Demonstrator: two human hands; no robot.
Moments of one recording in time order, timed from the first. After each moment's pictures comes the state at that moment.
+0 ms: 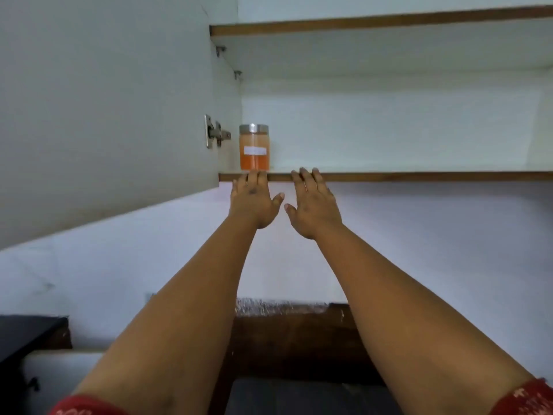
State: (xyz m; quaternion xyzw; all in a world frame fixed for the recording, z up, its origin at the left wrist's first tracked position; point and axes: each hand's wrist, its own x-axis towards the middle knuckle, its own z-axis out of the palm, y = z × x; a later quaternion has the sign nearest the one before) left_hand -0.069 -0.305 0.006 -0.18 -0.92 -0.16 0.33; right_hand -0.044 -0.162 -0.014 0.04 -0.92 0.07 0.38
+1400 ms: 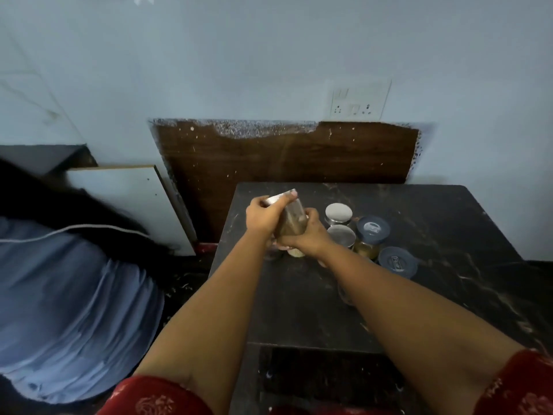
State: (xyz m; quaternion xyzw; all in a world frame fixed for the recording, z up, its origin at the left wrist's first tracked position) left_hand 0.182 -0.298 -0.362 0.12 -0.71 -0.69 -0.08; right_hand 0.229 -0.180 -0.384 -0.12 -0.82 0.56 -0.06
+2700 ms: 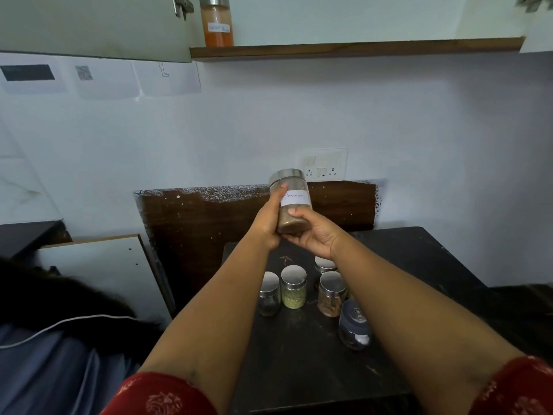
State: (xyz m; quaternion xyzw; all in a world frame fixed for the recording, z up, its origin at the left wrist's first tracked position) left_hand 0.149 -0.294 -0.249 -0.13 -0.53 -0.80 -0.25; right_hand 0.216 -0.189 -0.251 -0.01 -0.46 0.89 -0.04
